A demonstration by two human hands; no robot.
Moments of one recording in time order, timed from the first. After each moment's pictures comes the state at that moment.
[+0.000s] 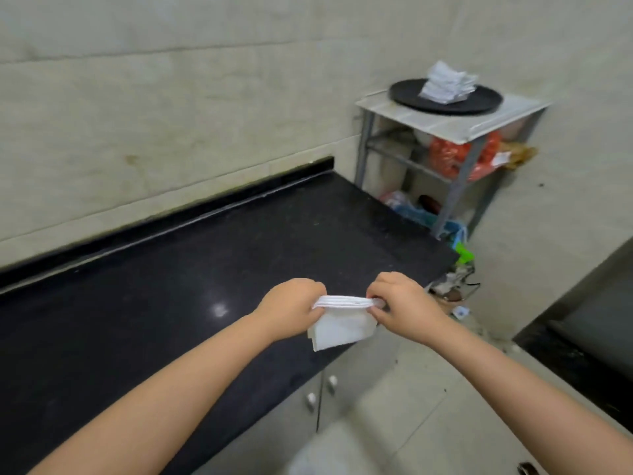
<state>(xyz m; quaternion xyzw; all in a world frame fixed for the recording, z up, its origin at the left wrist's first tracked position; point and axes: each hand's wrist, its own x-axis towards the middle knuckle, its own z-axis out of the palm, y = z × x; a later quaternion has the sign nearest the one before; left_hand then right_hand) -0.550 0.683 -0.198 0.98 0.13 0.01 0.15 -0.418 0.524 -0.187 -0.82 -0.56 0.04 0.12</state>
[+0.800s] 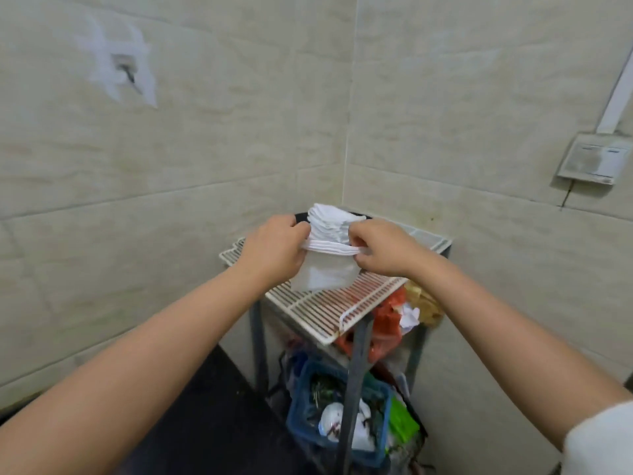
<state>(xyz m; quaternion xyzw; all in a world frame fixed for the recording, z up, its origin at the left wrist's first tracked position) -0.028 0.734 -0.002 0.96 0.14 0.24 -0.06 0.097 0.591 0.010 -0.83 -0.54 -0.12 0.09</state>
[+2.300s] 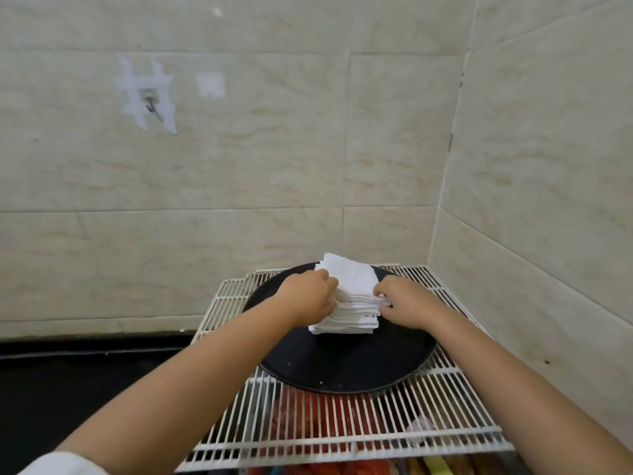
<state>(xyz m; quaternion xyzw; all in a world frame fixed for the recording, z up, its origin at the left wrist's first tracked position) 0.255 0.753 -0.034 0.90 0.42 0.01 -0.09 0.440 0.709 -0.046 -0.68 -0.73 0.01 0.05</state>
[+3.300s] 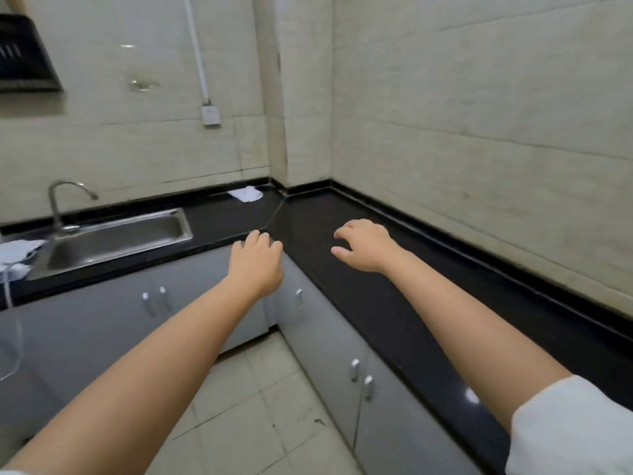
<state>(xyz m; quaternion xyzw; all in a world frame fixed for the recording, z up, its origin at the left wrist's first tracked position) -0.466 0.350 -0.074 0.40 0.91 -0.03 -0.12 -0.354 0.512 -0.051 -0.18 -0.98 0.02 0.08</state>
